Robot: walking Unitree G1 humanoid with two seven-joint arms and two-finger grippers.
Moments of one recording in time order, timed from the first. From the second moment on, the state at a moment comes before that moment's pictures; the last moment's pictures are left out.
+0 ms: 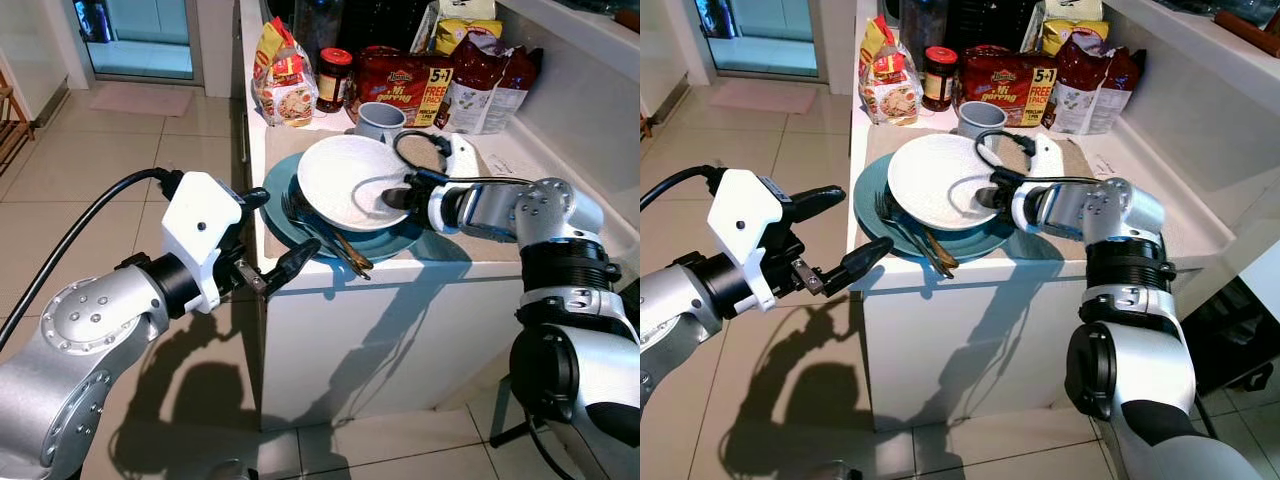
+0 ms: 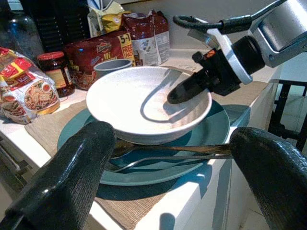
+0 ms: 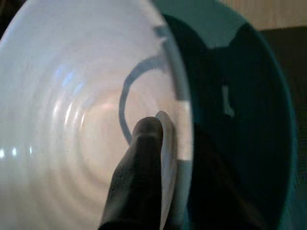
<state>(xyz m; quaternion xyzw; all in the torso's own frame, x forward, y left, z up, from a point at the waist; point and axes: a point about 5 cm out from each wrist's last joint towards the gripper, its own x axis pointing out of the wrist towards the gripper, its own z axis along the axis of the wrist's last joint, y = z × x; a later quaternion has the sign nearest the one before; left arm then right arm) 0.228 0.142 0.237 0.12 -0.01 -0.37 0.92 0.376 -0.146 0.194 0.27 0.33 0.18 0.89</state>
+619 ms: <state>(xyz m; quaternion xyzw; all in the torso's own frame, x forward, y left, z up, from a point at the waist) 0.236 0.139 0.242 0.12 -0.02 -0.37 0.92 0.381 -0.186 0.231 0.35 0.26 0.14 0.89</state>
